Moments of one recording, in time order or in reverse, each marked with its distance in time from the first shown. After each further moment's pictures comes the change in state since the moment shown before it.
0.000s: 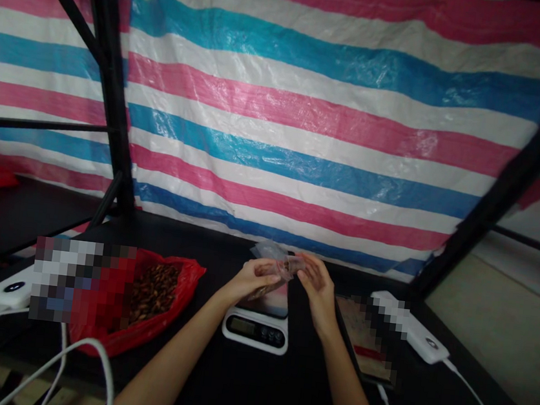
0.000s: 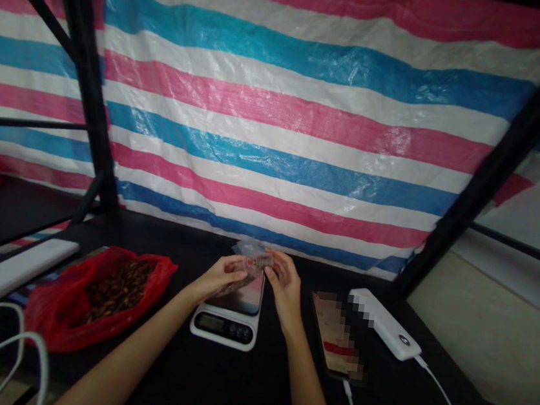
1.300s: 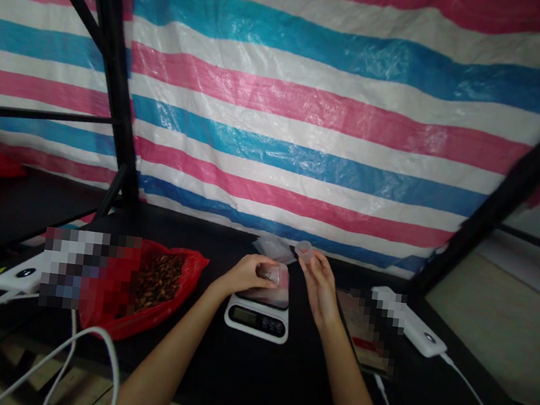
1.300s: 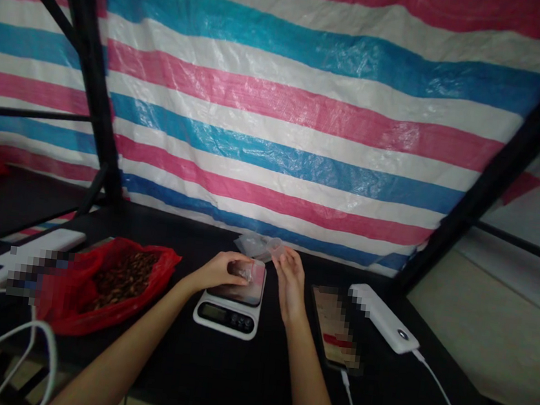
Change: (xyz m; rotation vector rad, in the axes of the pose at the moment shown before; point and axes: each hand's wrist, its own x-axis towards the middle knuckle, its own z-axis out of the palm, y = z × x) left_hand -0.003 0.001 -0.024 0.819 -0.075 0.158; right_hand 0.005 0.021 -0.005 0.392 0.172 0.166
